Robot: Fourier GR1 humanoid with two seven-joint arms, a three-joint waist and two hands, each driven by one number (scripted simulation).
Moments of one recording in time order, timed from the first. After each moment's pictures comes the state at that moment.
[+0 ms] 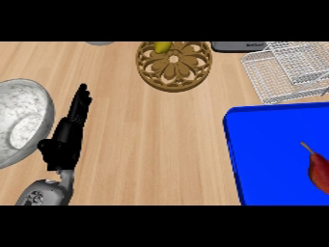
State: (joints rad) left arm -0.14 0.23 -0.24 -1.56 0.05 0.35 0.03; right arm -0.25 -1.07 -0.48 -1.44 -0.65 1.15 0.08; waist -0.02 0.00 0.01
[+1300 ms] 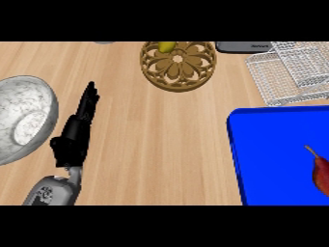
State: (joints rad) left arm -0.17 0.19 -0.25 -1.53 0.01 0.34 0.03; right arm -0.03 -0.99 -0.41 -1.86 0.09 1.08 -0.16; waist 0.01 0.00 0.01
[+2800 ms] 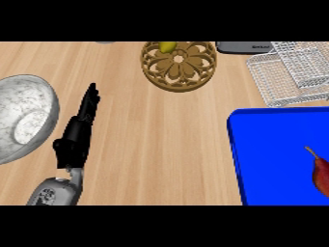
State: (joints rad) left arm -0.15 0.15 -0.22 -1.54 -0.04 0.31 0.03; right arm -0.01 -1.10 -0.04 -1.36 0.65 0.35 -0.83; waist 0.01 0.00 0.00
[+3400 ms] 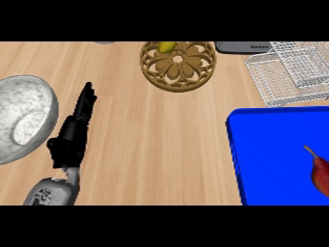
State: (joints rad) left arm -0.15 0.14 -0.18 -1.55 -0.05 0.28 0.03; right arm -0.08 -1.06 0.06 -1.24 0.70 0.32 -0.88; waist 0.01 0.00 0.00
